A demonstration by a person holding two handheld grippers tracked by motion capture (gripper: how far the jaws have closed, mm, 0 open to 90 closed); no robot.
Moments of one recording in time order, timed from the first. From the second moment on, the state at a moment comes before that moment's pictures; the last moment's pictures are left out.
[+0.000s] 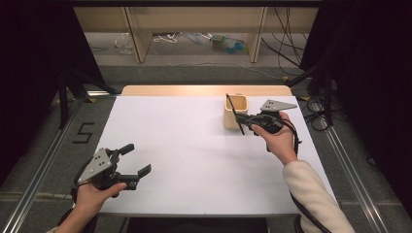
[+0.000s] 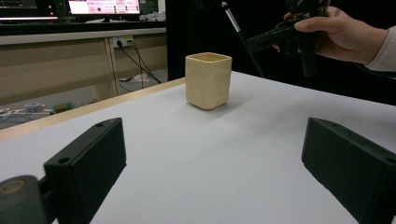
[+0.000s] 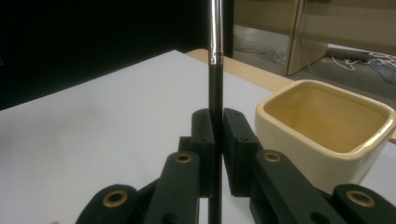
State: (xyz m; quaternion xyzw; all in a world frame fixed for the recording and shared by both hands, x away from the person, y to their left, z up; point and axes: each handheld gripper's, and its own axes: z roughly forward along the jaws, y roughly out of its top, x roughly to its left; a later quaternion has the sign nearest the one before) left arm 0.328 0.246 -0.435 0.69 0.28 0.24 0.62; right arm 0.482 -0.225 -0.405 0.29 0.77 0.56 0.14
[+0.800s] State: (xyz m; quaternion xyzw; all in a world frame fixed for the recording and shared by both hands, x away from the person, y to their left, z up) left arm 0.328 0.246 -0.435 0.69 0.28 0.24 0.62; right arm 0.483 -0.228 -0.403 0.29 0.75 0.57 0.15
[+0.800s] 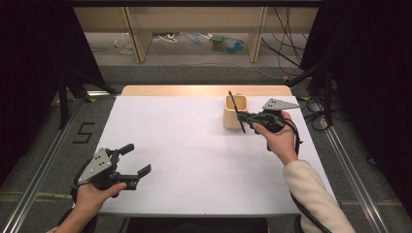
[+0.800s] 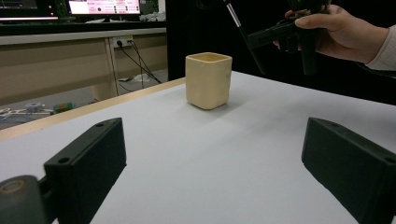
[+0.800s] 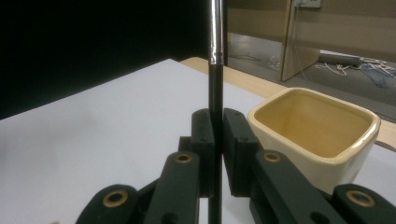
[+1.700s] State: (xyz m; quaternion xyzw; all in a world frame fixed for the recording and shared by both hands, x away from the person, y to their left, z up) left arm 0.328 0.246 -0.435 0.69 0.28 0.24 0.62; right arm 0.483 -0.232 -0.399 0.31 0.75 0.57 0.16
